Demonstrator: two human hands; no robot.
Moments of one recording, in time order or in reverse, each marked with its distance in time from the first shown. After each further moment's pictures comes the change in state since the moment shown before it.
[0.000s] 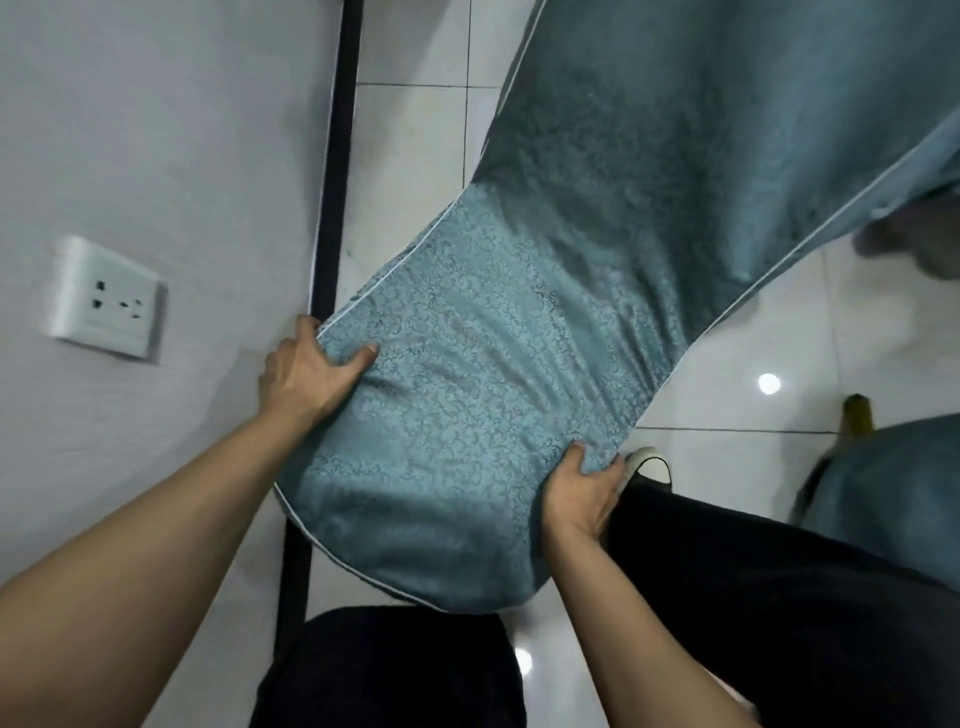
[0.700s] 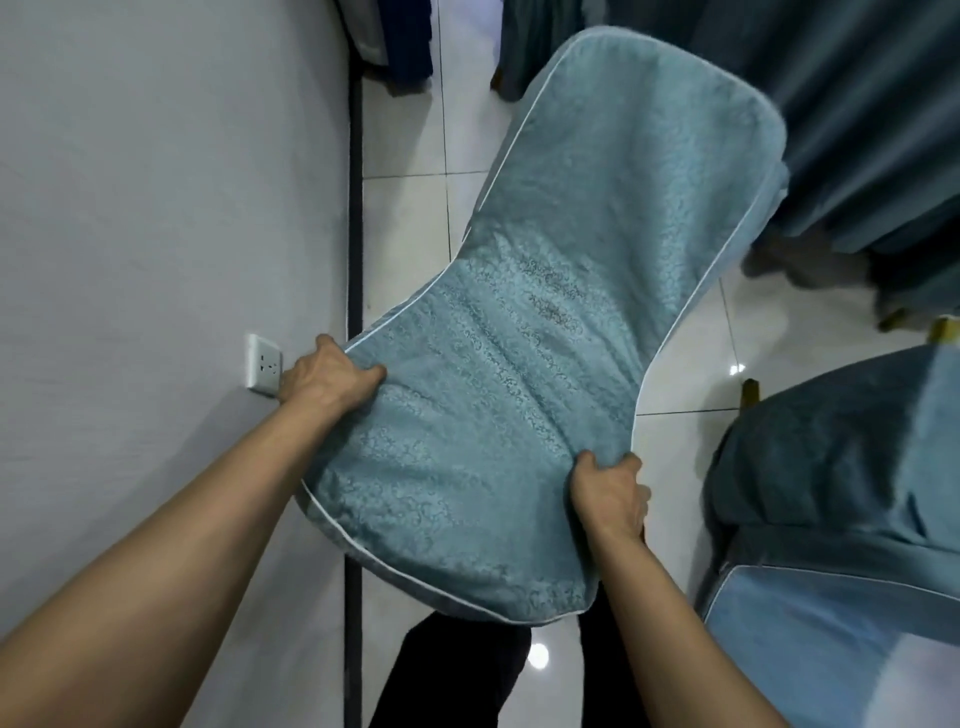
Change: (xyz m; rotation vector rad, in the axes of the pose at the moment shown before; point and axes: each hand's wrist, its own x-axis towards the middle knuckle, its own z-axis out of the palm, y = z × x) left_hand -0.152 0.094 -0.248 0.167 -0.158 -0.064; right_hand -0.160 -0.108 -0.211 -0.352 -0.094 -0.009
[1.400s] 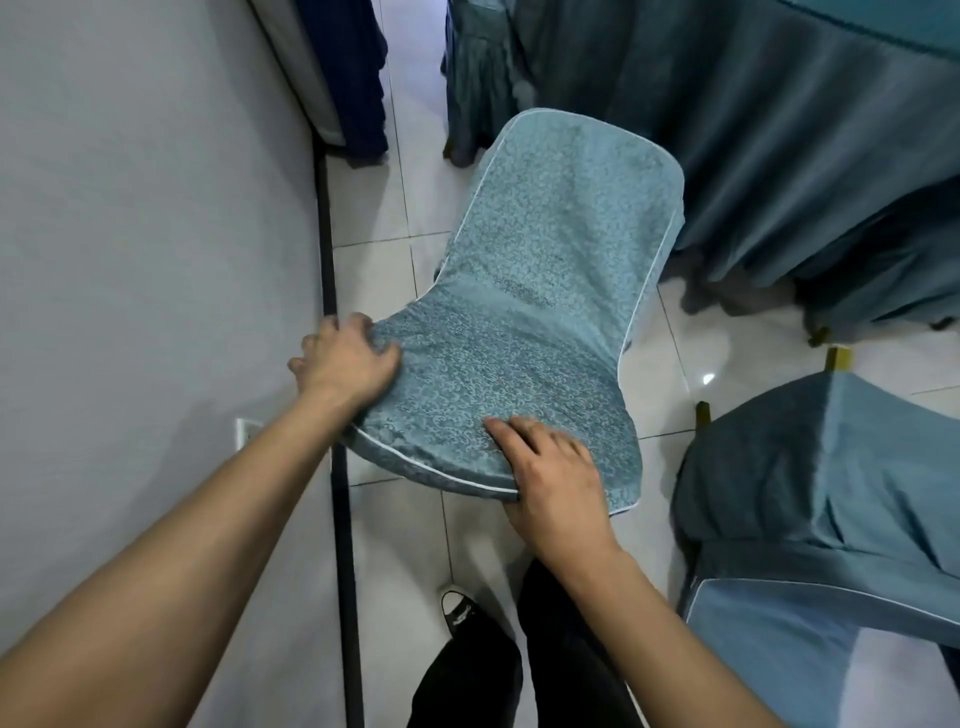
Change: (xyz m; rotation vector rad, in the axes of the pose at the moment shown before) left_hand -0.050 0.114 -0.110 0.000 0.149 0.346; right_hand -0.089 -0.083 -0.119 -0.611 0.029 -1.162
